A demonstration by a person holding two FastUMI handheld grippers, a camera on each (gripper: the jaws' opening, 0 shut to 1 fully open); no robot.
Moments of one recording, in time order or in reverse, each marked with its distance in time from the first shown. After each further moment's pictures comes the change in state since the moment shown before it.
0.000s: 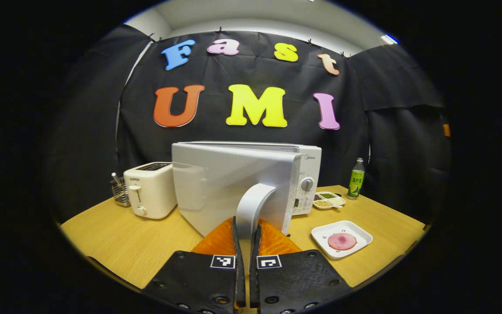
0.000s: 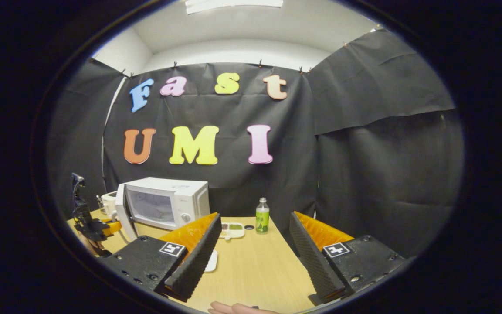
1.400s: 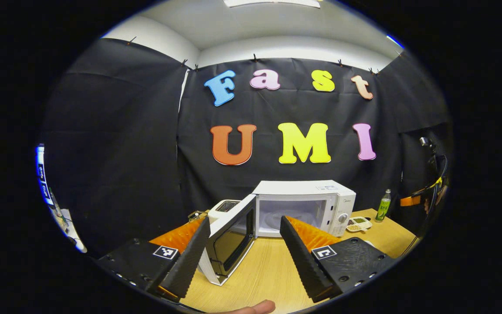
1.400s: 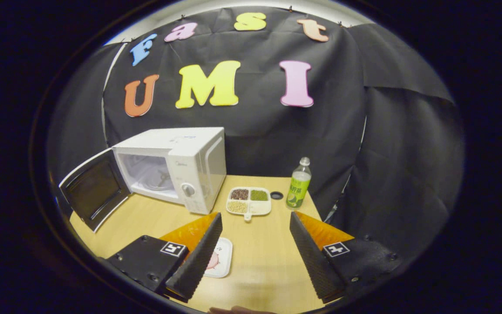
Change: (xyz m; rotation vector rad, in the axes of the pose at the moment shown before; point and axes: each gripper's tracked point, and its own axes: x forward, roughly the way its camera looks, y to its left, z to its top) left arm -0.125 0.085 0.146 0.017 -0.111 0.236; right arm 0.198 0.070 -0.087 -0.047 0.489 0.151
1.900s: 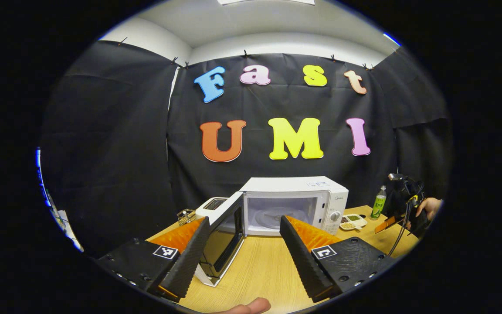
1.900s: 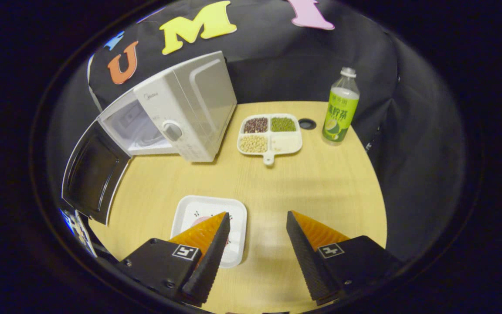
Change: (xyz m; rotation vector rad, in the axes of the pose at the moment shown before) left arm 0.012 -0.037 0.000 0.016 0.011 -0.032; right arm 0.092 0.030 -0.115 0.102 0.514 0.177
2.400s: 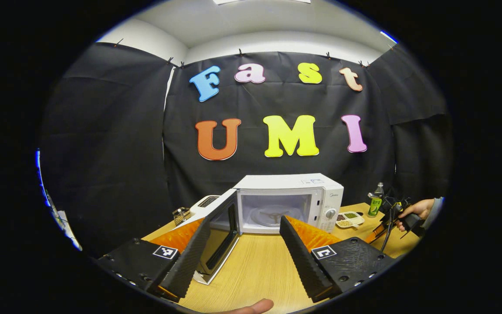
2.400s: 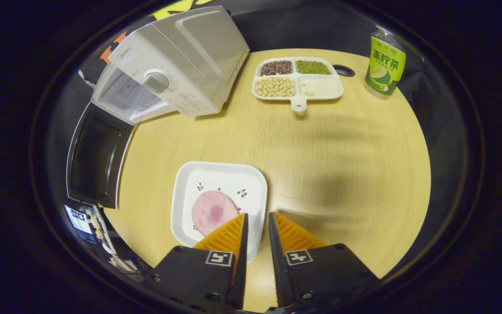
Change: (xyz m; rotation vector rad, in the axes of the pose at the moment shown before) left arm -0.001 -0.013 -0.011 0.032 0.015 0.004; right arm 0.048 0.018 -0.048 0.029 0.323 0.118
